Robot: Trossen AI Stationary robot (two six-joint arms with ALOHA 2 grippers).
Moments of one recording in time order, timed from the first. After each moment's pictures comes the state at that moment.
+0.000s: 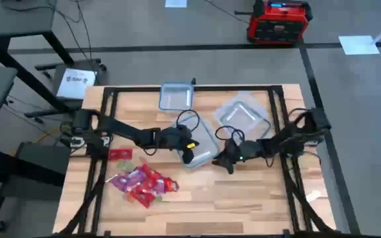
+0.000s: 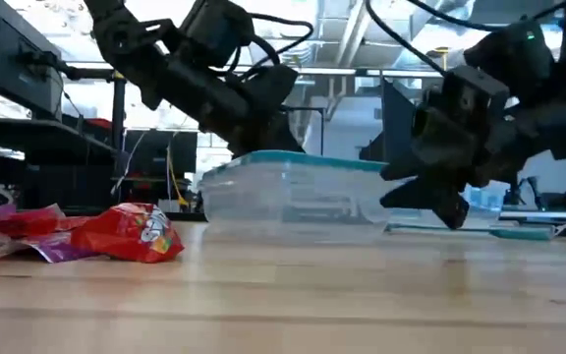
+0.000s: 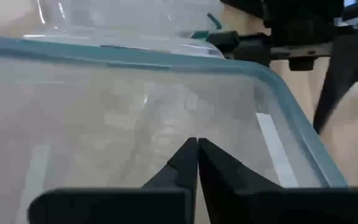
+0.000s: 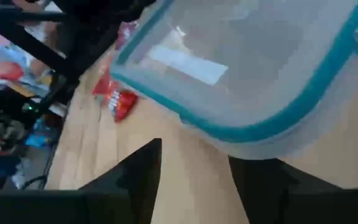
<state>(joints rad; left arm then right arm) 0.01 1.78 0.83 0.52 -0.13 -0.33 0.15 1.73 0.28 1.13 0.07 0.74</state>
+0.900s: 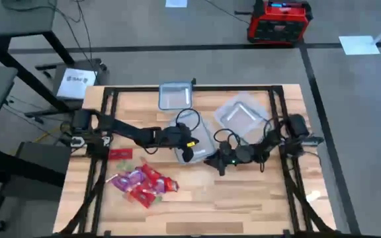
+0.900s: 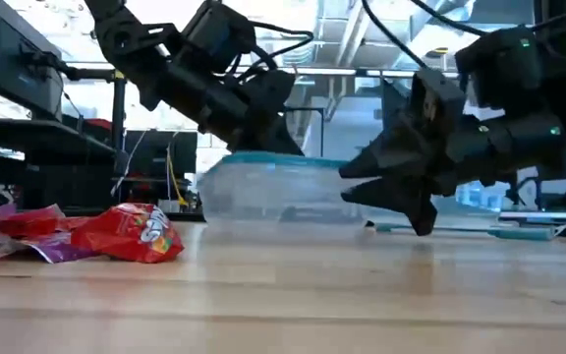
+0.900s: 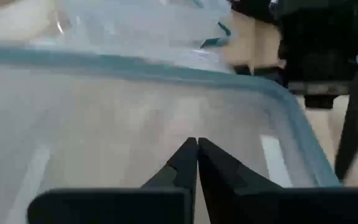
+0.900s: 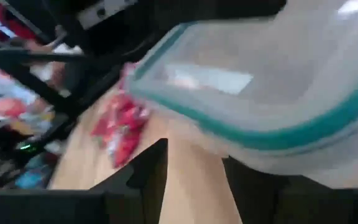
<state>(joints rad) 0.00 1.78 0.83 0.42 -0.14 -0.34 0.22 1.93 0.37 1.38 0.32 0.65</state>
